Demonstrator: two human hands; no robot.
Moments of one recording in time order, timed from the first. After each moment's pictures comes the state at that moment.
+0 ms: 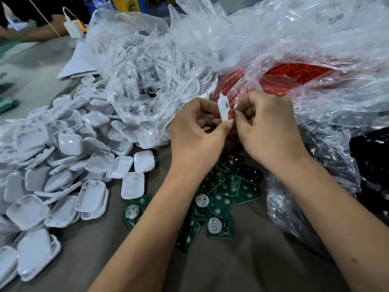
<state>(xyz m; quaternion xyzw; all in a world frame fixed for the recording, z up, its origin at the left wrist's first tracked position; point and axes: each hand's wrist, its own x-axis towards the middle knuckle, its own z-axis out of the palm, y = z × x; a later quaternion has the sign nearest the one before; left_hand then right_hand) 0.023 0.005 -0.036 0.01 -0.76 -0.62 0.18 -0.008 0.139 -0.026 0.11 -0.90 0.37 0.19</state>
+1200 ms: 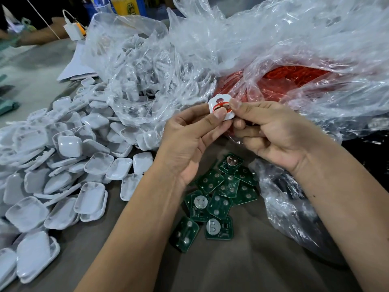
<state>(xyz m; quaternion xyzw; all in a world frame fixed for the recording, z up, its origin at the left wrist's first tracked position) 0.024 -0.006 -0.021 0.06 -0.42 -0.90 -0.02 -0.013 0.157 -0.013 0.05 -0.53 0.80 -0.27</state>
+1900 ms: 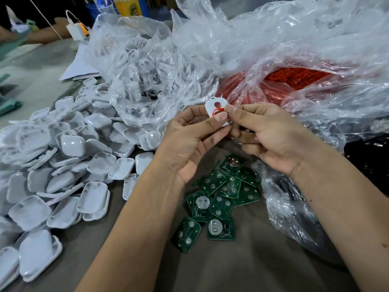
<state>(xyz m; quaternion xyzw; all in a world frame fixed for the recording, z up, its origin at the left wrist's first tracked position) 0.022 -0.013 -0.020 0.06 -0.45 -0.89 -0.05 -0.009 0.152 -0.018 0.06 -0.60 0.76 -0.23</state>
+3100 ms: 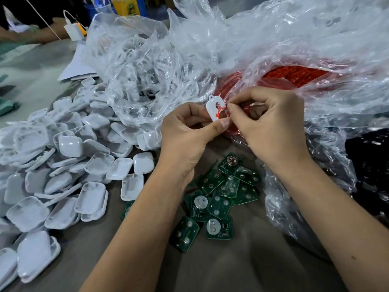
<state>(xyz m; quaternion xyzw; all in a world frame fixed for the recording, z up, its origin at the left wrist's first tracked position) 0.021 -0.007 -0.033 0.04 -0.62 -0.77 0.10 -0.004 0.141 -0.023 0.15 -0.82 0.49 0.26</state>
